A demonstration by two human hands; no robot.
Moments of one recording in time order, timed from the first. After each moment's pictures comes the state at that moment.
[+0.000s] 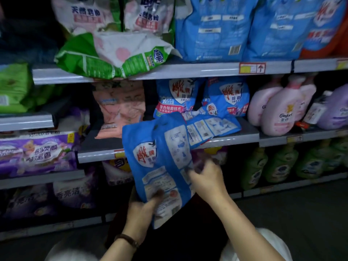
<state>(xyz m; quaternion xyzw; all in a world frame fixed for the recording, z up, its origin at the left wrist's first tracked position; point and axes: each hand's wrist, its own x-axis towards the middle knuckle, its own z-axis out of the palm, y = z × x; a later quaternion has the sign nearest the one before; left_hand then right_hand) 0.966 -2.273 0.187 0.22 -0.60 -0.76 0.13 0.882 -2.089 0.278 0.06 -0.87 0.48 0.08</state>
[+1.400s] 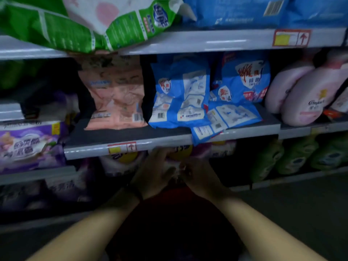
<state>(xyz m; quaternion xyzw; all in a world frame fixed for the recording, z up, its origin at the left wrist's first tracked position) 0.838 -2.326 0.197 -0.11 -0.94 -0.30 0.13 0.786 -2.125 0.176 0.23 -0.92 0.31 -0.02</state>
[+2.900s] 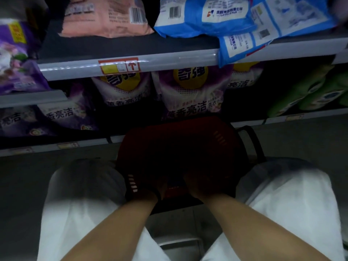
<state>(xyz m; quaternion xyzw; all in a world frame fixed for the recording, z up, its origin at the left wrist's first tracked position) 0.978 -2.316 -0.027 0.01 -0.92 -0.18 -0.35 0.925 -2.139 -0.027 0.17 -0.88 0.04 -0.43</state>
